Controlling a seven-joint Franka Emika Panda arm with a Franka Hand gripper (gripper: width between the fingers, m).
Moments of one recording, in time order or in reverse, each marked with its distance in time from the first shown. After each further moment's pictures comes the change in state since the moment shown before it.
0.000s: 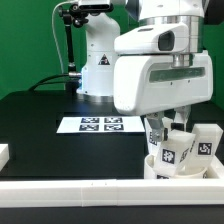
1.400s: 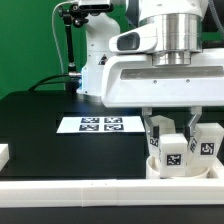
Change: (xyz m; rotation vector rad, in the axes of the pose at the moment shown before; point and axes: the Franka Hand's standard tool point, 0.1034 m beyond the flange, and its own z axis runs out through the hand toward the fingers) arm 0.008 -0.001 -0.001 -0.035 0.111 0.983
